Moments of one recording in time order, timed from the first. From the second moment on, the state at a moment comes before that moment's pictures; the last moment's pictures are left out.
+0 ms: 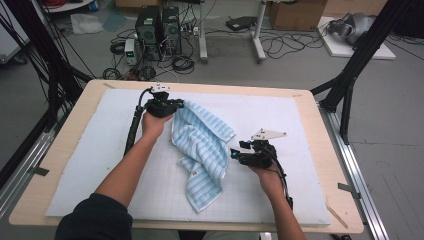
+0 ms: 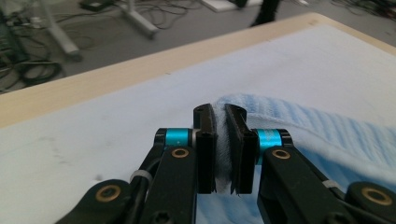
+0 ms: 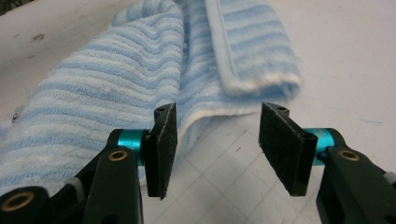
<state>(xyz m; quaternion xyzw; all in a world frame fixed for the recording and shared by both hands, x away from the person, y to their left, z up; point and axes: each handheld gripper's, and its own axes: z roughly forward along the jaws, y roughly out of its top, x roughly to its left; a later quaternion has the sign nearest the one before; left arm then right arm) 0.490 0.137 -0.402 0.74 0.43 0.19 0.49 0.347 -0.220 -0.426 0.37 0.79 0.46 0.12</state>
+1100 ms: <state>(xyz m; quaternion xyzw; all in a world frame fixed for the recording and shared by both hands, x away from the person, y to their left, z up) 0.431 0.174 -0.420 0.75 0.40 0.18 0.49 0.429 -0.140 -0.436 0.30 0.87 0.32 0.22</state>
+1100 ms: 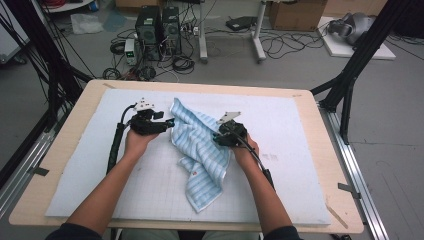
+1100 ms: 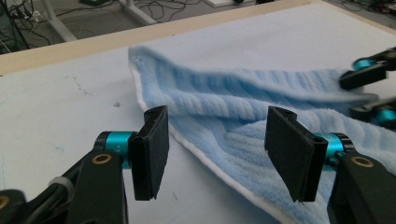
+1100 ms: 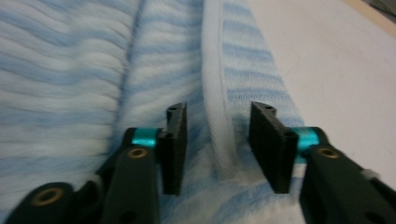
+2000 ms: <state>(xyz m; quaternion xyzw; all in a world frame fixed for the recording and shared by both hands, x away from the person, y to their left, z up) 0.411 0.178 -0.436 0.76 0.38 0.13 0.51 0.449 -0.229 -0.391 0.49 0.73 0.40 0.26</state>
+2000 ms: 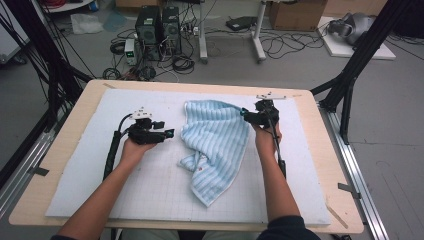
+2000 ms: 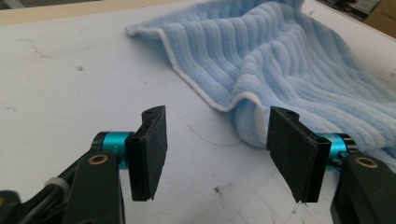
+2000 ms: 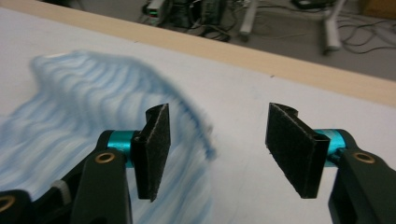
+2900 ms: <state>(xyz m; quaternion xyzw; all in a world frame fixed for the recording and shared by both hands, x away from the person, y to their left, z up) 0.401 0.165 -0.450 0.79 0.35 0.09 0.50 0.387 -0.223 -0.440 0.42 0.81 0.30 0.27</state>
